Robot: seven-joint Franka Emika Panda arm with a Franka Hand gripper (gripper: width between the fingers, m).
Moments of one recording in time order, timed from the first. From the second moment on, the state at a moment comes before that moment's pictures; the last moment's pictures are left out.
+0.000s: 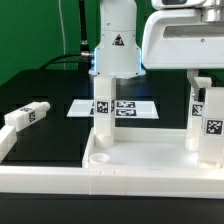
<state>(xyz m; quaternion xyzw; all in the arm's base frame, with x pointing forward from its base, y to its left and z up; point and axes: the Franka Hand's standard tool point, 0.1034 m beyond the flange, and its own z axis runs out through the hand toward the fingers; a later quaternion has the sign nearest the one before) 0.632 0.100 0.122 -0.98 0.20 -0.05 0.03</state>
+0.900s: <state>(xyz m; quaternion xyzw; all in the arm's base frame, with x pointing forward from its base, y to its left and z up) 0.630 0.099 0.121 -0.81 0.59 -0.02 0.06</state>
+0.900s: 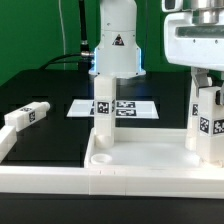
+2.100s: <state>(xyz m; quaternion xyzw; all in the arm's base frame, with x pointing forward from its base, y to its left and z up) 0.632 0.108 0.123 -0.95 0.31 -0.05 0.04</state>
